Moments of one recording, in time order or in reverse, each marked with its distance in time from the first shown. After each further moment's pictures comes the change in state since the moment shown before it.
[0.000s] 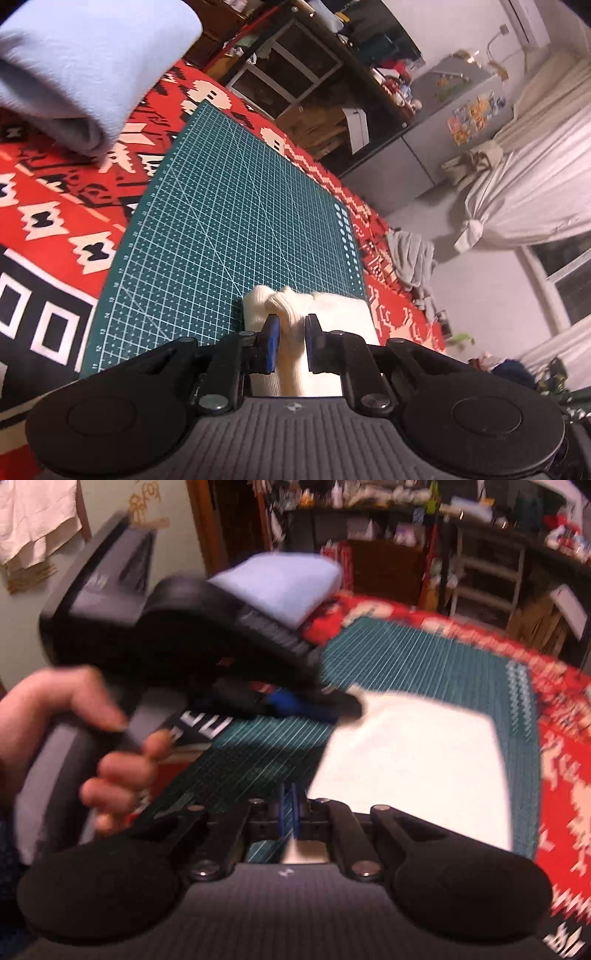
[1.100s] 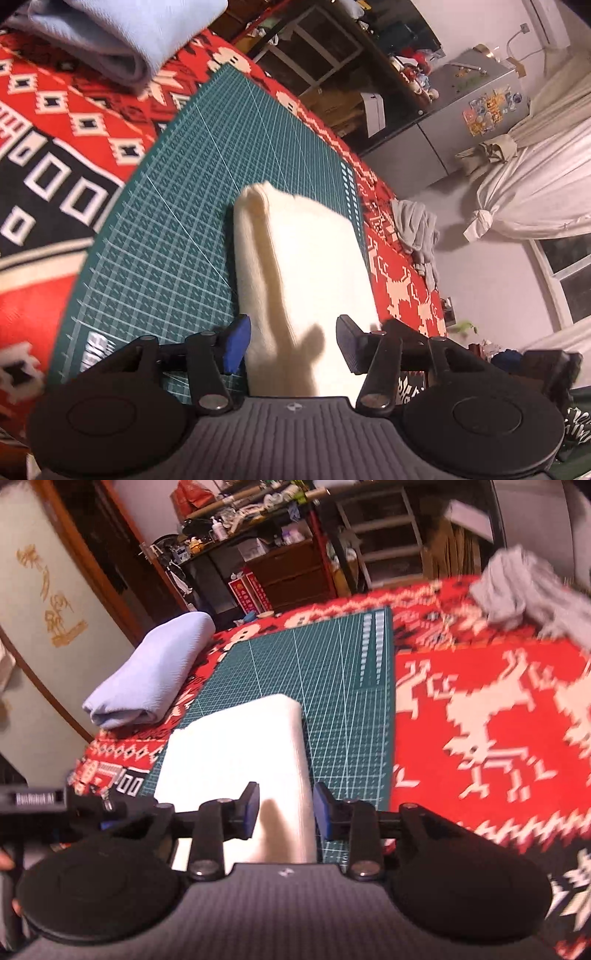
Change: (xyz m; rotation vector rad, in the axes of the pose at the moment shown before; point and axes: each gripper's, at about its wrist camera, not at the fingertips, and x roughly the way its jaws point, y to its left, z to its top) left arm -0.030 -0.013 -0.059 -0.098 0.057 0.035; right arm -0.048 -0.162 -0.038 0.459 -0.110 0.010
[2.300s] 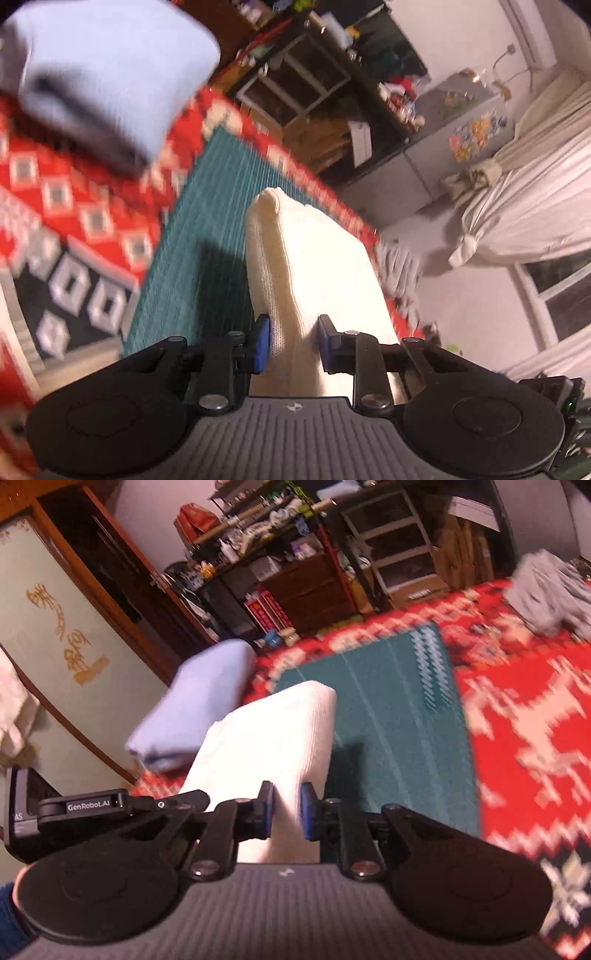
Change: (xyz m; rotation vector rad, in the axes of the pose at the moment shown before) left arm -0.055 0.004 0.081 0.018 -0.104 -0.058; right arm 0.007 0.074 0.040 0.074 -0.078 0.094
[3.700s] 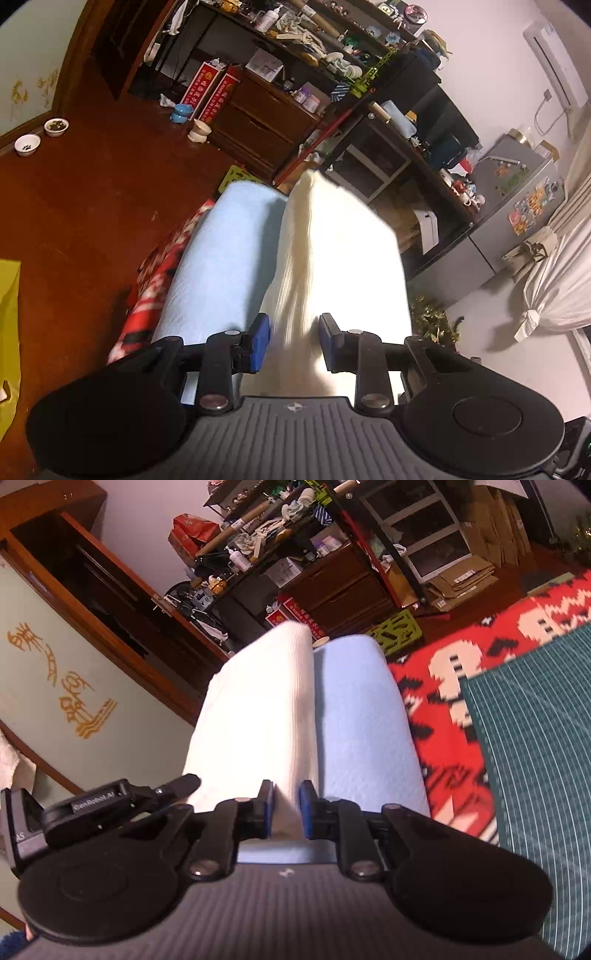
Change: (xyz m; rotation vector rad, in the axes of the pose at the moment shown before) left arm -0.055 0.170 0.241 0.042 -0.165 0.177; right arm 0.309 0.177 0.043 0.146 -0.051 0.060
